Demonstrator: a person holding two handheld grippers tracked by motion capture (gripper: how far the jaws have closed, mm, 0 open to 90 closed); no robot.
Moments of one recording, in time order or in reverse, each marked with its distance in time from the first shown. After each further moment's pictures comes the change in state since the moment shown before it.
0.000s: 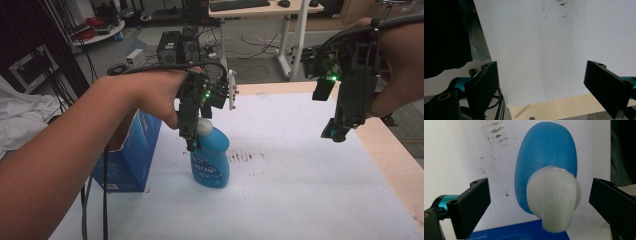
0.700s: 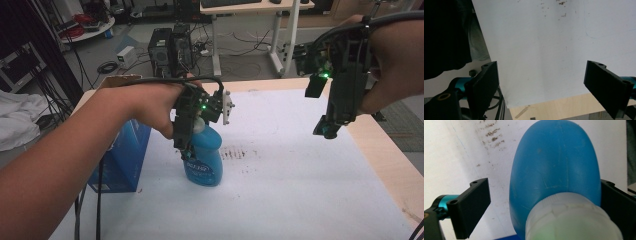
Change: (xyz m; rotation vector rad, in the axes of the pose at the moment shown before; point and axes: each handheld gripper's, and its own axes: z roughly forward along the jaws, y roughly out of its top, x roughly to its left) left arm 0.000 0.004 0.028 0.013 0.028 0.085; right arm -0.001 -0.001 0.002 0.000 -0.001 0.017
